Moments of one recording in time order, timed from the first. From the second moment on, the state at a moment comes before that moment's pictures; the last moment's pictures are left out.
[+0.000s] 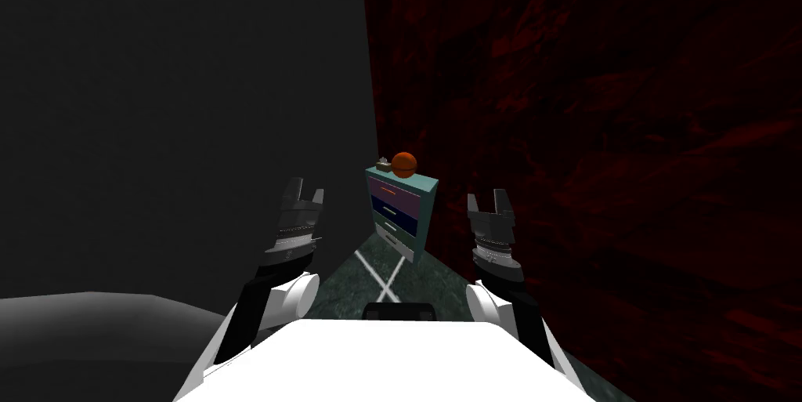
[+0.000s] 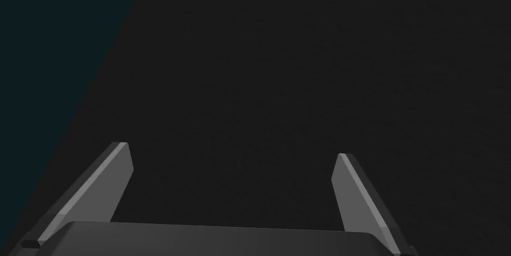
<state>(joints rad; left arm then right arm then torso) 0.47 0.02 0.06 -2.38 0.04 -0.37 -0.10 0.52 -0.02 0.07 -2.31 -0.04 -0.59 0.03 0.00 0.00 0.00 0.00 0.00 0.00</state>
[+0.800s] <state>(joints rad) 0.47 0.02 0.06 -2.38 0.04 -0.37 -0.10 0.52 -0.02 0.07 -2.31 -0.04 -0.59 0.03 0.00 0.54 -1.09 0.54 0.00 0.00</state>
